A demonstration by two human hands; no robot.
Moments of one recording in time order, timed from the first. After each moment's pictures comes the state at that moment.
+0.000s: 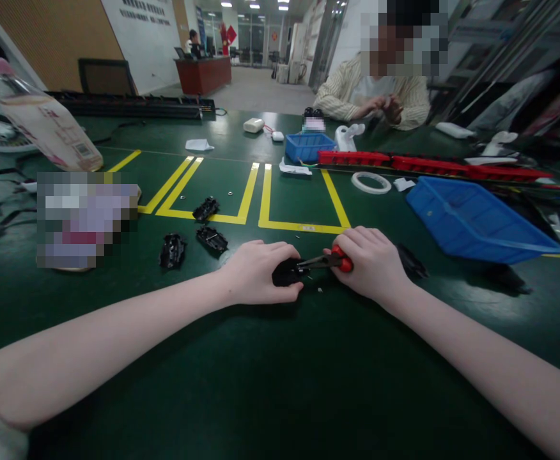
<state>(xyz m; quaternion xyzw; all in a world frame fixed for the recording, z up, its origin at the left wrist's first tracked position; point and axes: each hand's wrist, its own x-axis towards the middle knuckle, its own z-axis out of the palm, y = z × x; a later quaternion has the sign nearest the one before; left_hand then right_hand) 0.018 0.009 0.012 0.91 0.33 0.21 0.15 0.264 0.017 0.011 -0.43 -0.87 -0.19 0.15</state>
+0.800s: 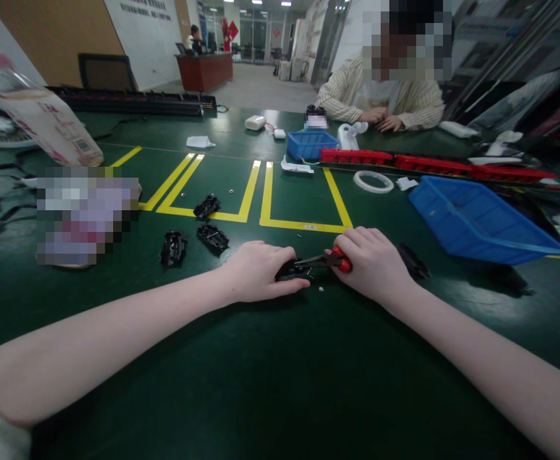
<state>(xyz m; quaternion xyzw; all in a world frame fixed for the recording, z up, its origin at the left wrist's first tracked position) 0.020 0.013 0.011 0.92 0.35 0.14 0.11 0.262 0.016 0.013 -0.43 -0.88 -0.19 0.10</state>
